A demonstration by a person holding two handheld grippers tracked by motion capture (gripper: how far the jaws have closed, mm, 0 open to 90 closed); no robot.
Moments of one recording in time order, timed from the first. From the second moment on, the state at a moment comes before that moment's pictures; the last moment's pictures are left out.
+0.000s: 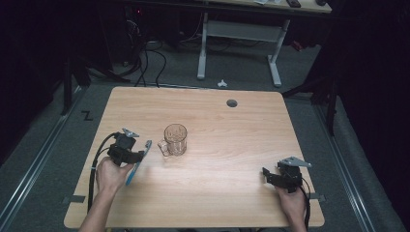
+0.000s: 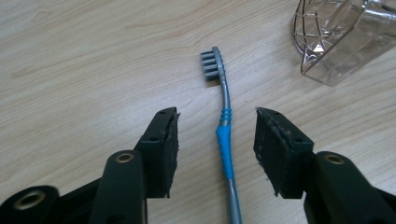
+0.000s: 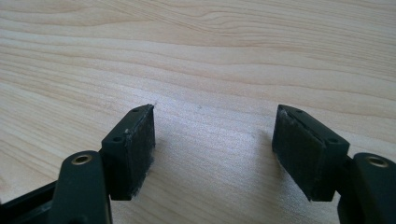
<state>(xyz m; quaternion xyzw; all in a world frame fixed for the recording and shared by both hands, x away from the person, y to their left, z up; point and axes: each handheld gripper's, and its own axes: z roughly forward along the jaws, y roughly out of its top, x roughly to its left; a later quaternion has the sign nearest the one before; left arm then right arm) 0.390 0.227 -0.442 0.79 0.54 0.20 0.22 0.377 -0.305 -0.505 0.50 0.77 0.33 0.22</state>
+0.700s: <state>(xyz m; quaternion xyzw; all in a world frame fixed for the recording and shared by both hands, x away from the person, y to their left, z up) 0.415 0.225 -0.453 0.80 0.56 0.16 0.18 0.377 -0.305 -0.505 0.50 0.77 0.33 0.22</state>
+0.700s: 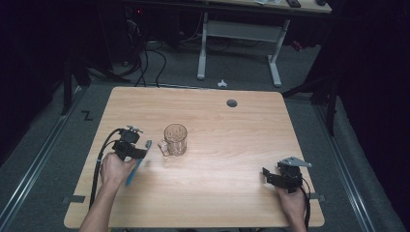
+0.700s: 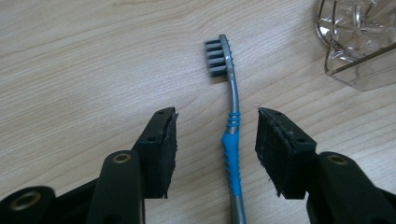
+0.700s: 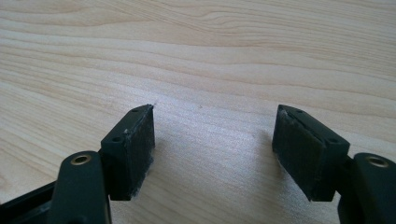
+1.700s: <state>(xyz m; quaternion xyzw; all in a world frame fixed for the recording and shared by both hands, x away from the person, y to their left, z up) 0.427 0.220 -0.471 0.81 0.55 0.13 0.16 0.377 -0.305 -0.505 0.50 0.77 0.33 0.22</state>
